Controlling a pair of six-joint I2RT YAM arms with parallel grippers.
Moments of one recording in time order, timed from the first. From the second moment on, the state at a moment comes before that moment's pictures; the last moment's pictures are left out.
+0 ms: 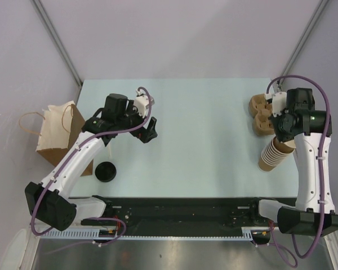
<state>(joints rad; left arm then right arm) -0.40 1.24 1.19 -0.64 0.37 0.20 -0.10 1.19 1.52 -1.36 0.10 -0.42</state>
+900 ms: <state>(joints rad) -0.36 1.27 1.26 -0.67 0.39 0.20 0.15 1.25 2.00 -1.36 0.03 -0.41</state>
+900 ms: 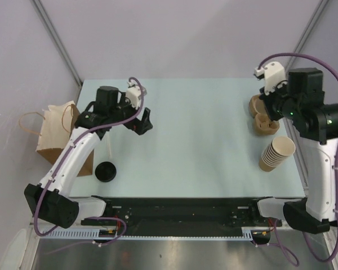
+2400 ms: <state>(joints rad) 0.11 1.29 1.31 -1.05 0.55 0.26 0.97 1.83 1.49 -0.71 0.11 -0.41</state>
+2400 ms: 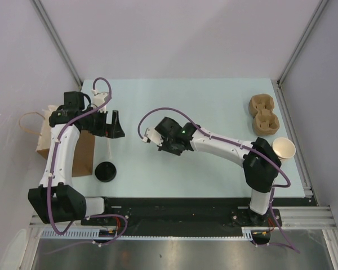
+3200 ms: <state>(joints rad) 0.11 1.30 1.29 -1.18 0.50 0.43 0.87 1.79 1.63 -0.75 -0.04 -0.33</state>
